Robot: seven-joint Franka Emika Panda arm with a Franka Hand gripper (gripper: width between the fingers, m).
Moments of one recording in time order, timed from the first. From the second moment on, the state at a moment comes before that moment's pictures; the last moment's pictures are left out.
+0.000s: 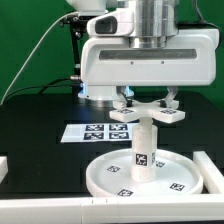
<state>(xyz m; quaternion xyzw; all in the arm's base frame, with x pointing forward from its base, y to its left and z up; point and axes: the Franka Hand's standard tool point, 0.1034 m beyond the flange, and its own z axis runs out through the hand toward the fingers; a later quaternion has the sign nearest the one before) 0.573 0.042 0.125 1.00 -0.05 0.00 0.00</state>
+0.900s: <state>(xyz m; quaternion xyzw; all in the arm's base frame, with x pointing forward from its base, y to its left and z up) 0.563 0.040 0.124 1.00 -0.06 -0.02 0.00</state>
